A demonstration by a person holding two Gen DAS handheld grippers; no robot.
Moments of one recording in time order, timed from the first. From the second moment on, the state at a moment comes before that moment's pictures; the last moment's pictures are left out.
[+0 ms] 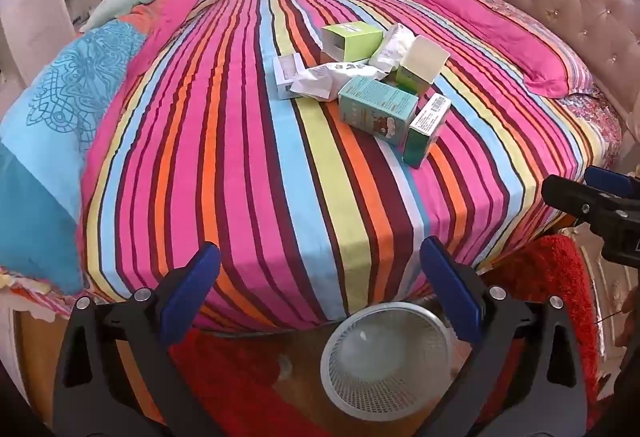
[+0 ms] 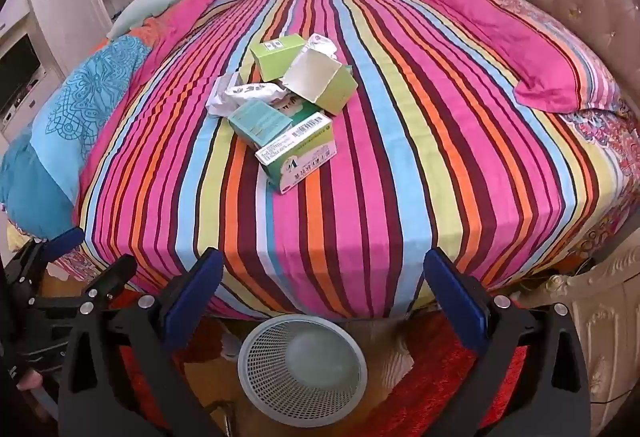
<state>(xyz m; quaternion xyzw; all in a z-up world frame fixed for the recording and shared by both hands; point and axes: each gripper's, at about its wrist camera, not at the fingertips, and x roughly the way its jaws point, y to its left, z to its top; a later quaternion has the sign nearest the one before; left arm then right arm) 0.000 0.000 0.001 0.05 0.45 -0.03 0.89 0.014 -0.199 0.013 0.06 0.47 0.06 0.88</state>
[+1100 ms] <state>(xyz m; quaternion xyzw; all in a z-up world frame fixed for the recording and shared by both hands) 0.002 0.006 -0.001 0.02 0.47 -0.05 0.88 0.015 -0.196 0.018 0.04 0.47 0.04 0.88</state>
